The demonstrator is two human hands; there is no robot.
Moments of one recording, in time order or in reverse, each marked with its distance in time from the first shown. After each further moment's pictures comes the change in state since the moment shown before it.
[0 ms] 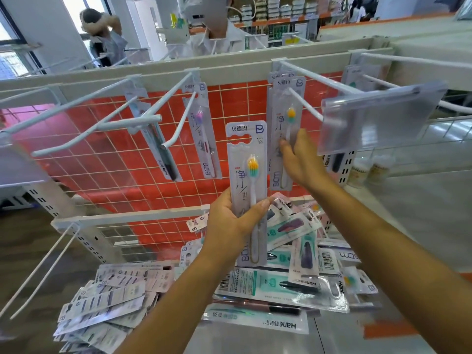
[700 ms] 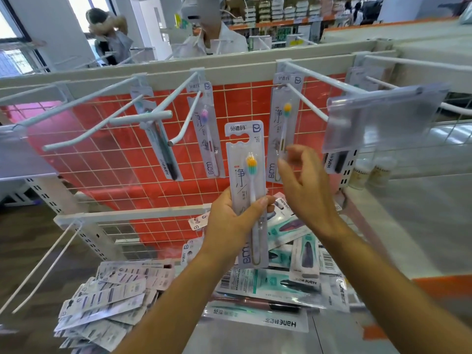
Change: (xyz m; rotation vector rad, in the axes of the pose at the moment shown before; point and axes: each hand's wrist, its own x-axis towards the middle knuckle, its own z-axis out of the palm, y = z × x) left_hand -0.002 -0.002 -0.004 -0.050 -0.017 -0.005; right_hand -0.056 0.007 0.007 0.107 0.161 -0.200
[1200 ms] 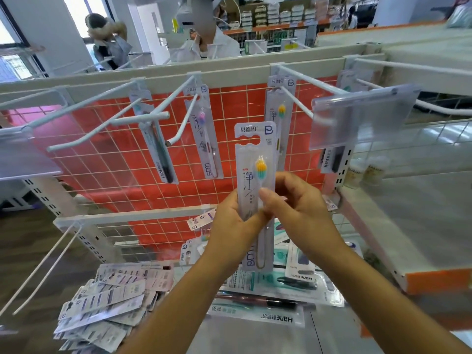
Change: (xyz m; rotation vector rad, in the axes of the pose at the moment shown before) left_hand -0.012 0.005 0.009 0.072 -0.070 0.054; right_hand -0.046 -0.032 -0.018 0.496 -0.291 0.102
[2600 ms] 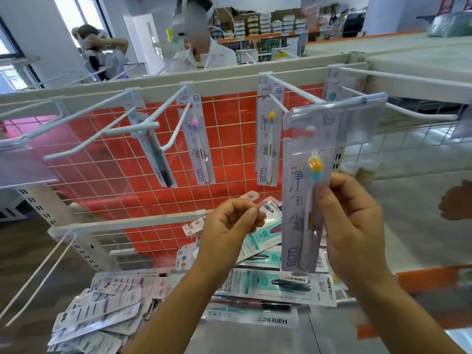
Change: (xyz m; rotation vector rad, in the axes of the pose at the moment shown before) left_hand -0.010 -0.005 -0.004 0.039 0.046 -0.010; right_hand -0.033 -0.020 -0.030 0.050 0.298 -0.236
